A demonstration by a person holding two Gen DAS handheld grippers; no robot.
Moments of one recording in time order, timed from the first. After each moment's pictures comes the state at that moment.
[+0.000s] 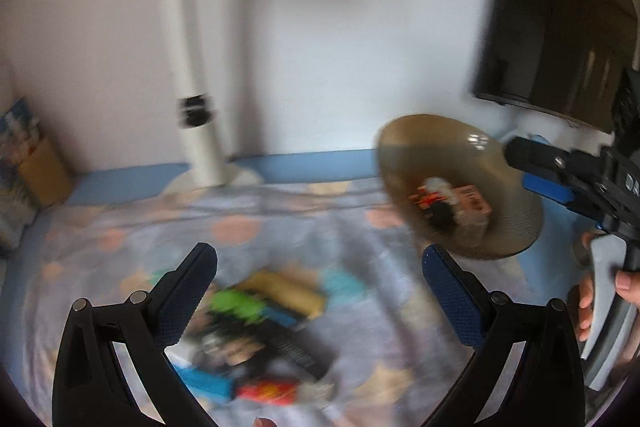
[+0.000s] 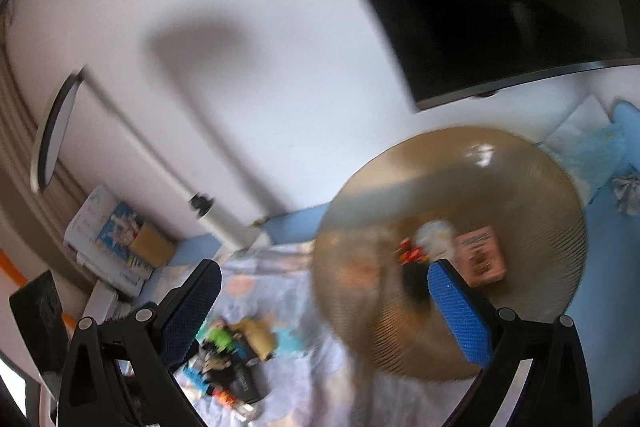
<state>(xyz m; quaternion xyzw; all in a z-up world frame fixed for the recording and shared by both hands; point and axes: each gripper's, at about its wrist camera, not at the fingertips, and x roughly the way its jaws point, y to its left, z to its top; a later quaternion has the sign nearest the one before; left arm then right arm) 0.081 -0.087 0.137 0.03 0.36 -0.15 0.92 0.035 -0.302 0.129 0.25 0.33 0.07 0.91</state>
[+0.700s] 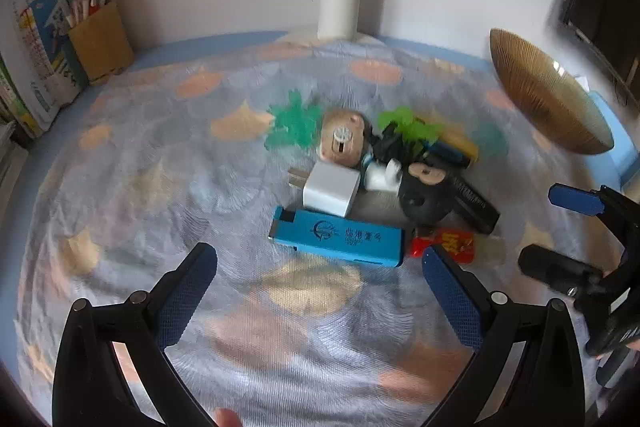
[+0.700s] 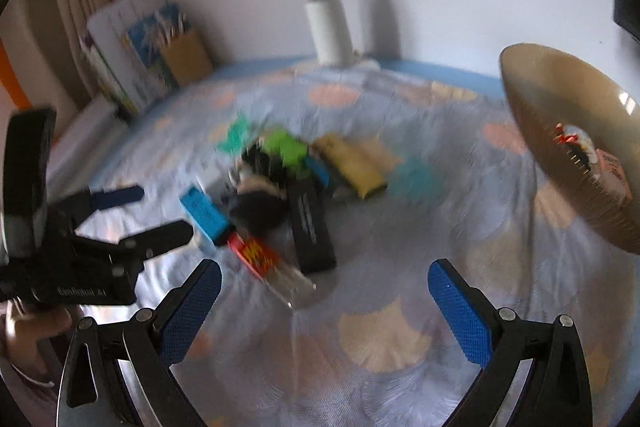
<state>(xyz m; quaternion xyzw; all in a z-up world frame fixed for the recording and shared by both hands) 0.048 0.023 0.028 0.02 0.46 -0.08 0.88 0.005 -0.121 0.027 0.04 0.45 0.17 0.88</state>
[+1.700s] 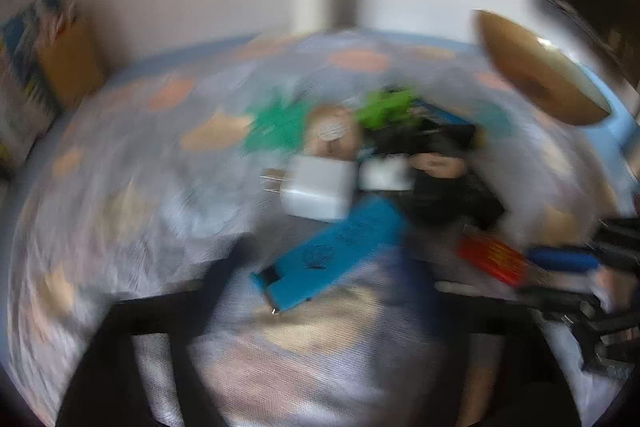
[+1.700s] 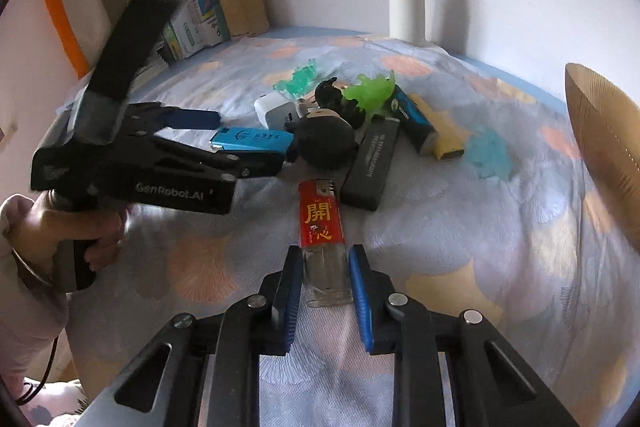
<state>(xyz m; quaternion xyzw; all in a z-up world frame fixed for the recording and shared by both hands) 0.058 0.016 0.008 0.07 0.43 -0.13 0.89 -0.031 -0.090 0.006 -0.03 0.43 0.24 0.87</state>
